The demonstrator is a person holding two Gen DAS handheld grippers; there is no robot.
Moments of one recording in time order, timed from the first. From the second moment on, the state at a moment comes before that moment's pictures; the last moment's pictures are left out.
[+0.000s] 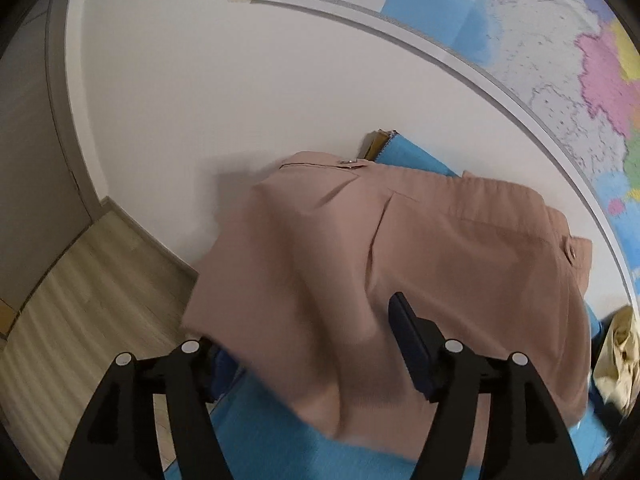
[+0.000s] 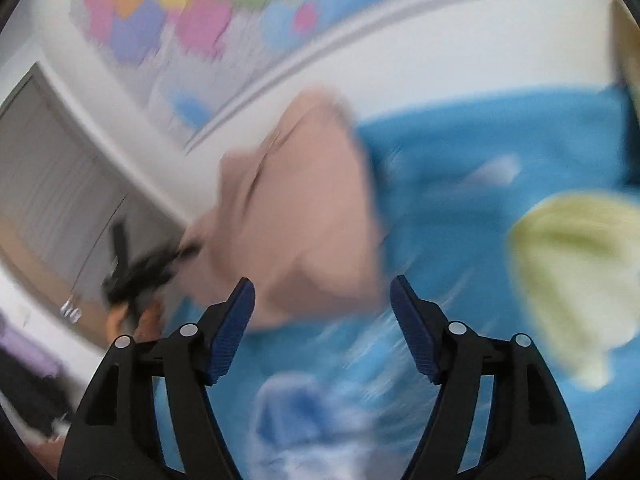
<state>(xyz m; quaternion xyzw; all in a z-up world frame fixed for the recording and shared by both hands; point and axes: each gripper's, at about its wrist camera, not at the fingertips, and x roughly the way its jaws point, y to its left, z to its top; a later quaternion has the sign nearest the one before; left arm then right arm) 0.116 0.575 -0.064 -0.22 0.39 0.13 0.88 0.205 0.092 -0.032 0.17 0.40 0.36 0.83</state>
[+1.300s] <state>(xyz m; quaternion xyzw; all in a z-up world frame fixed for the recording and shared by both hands) 0.105 0.468 -0.050 -0.13 0.37 0.06 0.92 0.323 0.181 -0.061 0.08 0.50 0.32 0.80</state>
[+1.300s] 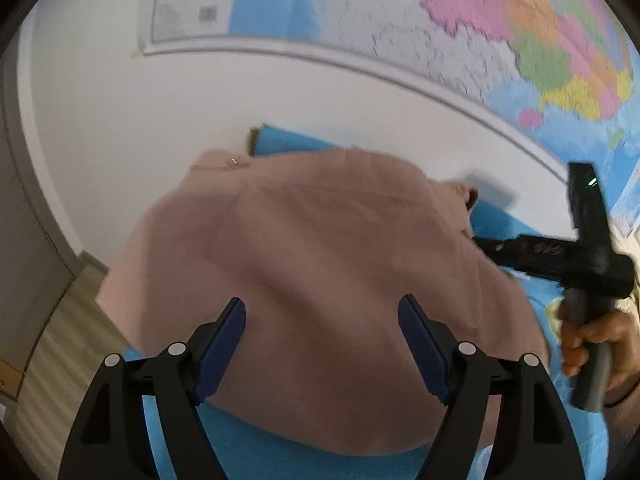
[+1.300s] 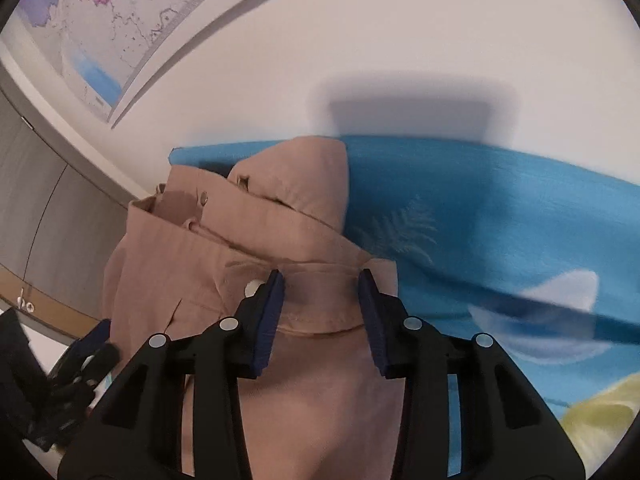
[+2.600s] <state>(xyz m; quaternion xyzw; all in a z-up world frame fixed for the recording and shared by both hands) 0.016 0.366 -0.027 -0.02 0.32 0.15 0.93 0.143 0.146 -0.029 -0.02 0.34 0.39 0.86</state>
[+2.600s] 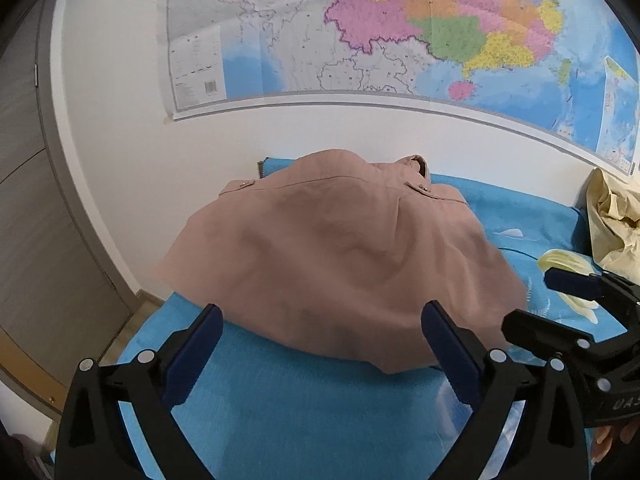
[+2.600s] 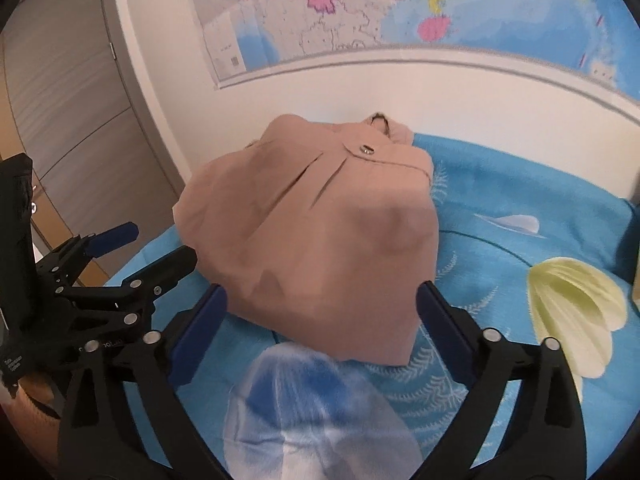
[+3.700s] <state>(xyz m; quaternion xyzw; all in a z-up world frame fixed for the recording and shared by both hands) -0.051 0.325 -0.010 -0.04 0.31 0.19 0.93 0.065 0.110 -0.030 -0.05 0.31 0.39 0.87</state>
